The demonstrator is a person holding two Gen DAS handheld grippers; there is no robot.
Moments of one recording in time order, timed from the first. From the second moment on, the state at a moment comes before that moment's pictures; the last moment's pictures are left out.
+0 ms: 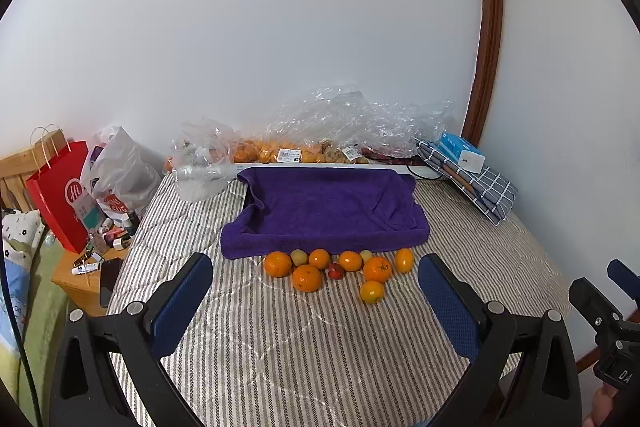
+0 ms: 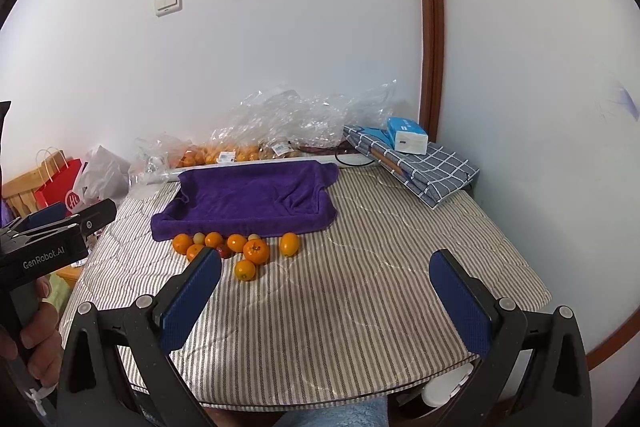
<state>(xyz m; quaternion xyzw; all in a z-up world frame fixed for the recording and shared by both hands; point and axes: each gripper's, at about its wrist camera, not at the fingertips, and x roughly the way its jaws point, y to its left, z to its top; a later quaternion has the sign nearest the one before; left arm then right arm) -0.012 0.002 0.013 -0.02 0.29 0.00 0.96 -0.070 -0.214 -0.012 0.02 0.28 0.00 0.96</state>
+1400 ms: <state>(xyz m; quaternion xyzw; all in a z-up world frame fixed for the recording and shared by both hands) -0.011 0.000 0.011 -0.02 0.29 0.00 0.96 -0.072 -0.211 -0.010 0.02 0.28 0.00 0.96</state>
